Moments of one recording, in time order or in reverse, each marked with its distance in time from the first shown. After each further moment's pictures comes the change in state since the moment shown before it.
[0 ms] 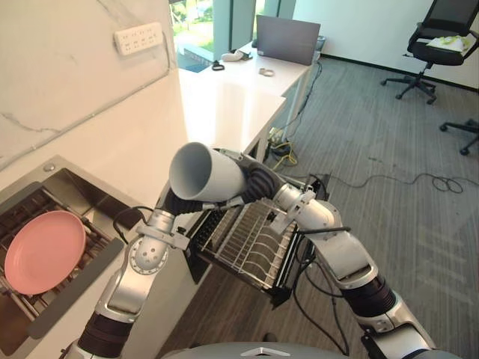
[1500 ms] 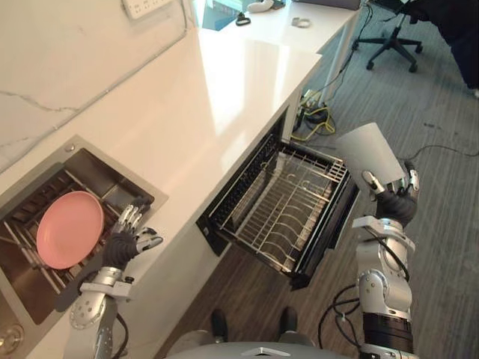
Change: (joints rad) left arm 0.364 -0.019 0.330 0.338 -0.663 -0.261 -0.324; right arm 0.278 0.162 -0.669 0.255 0.512 -0.247 -0.513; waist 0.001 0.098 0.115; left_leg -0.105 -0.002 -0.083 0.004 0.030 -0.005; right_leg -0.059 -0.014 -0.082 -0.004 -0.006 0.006
